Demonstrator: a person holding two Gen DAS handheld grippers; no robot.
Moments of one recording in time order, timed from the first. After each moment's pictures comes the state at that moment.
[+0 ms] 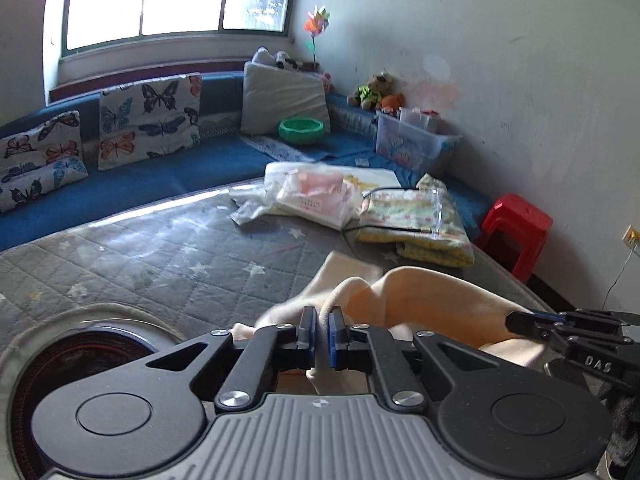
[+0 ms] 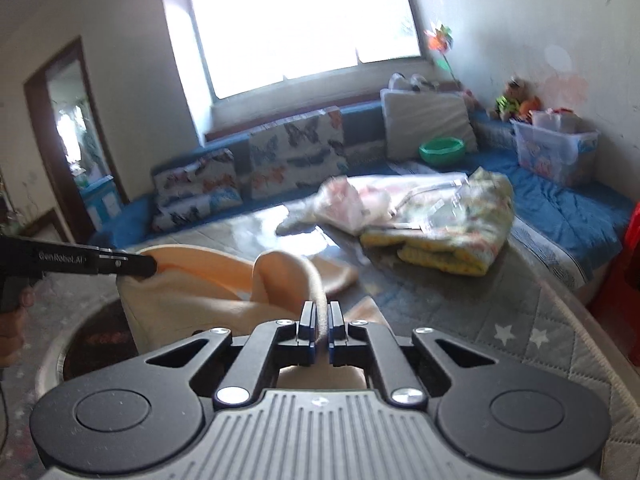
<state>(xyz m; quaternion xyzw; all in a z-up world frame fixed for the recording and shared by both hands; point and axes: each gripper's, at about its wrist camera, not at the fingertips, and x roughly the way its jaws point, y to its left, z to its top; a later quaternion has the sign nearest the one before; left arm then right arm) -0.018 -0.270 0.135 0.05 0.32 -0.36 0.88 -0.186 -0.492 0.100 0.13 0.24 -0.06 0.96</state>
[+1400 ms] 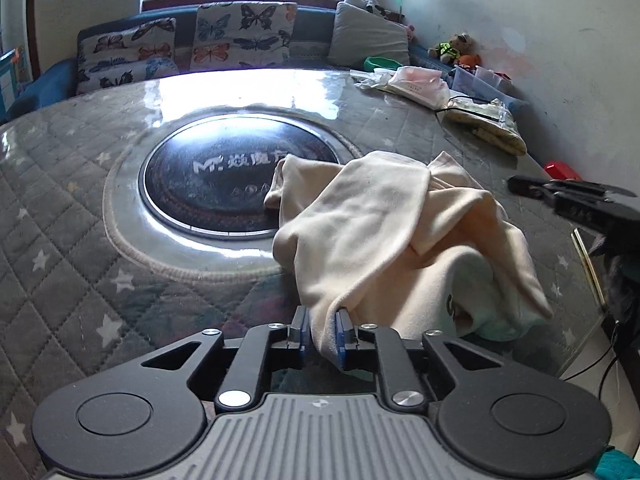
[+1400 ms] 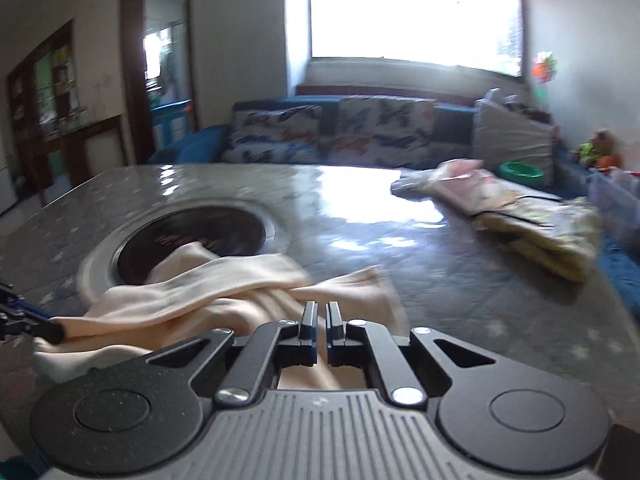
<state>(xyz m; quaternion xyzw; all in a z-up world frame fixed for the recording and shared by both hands) -0.139 -0.085 0.062 0.04 0.42 -0.26 0.87 -0.195 -0.380 0.077 0.01 0.28 0.02 0.96</state>
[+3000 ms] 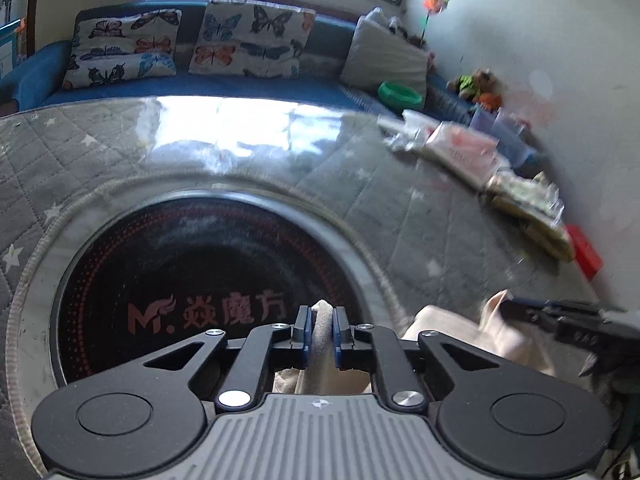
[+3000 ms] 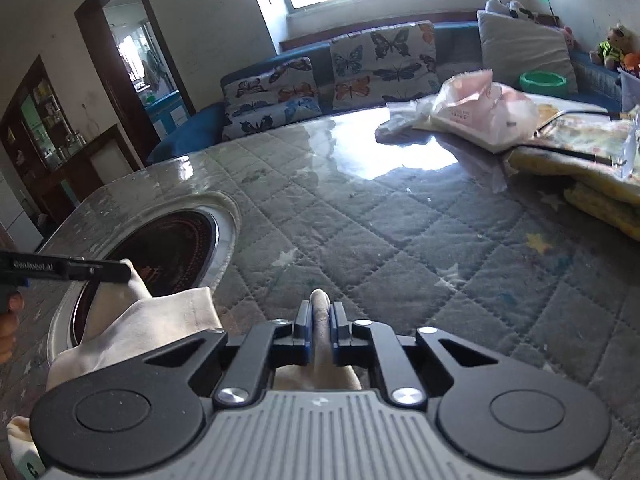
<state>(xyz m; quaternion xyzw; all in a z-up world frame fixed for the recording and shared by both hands) 0.038 -0.139 0.053 -0.05 0.41 -0.26 0.87 -0.056 -0.444 0.027 0.12 0.35 0.08 0.92</state>
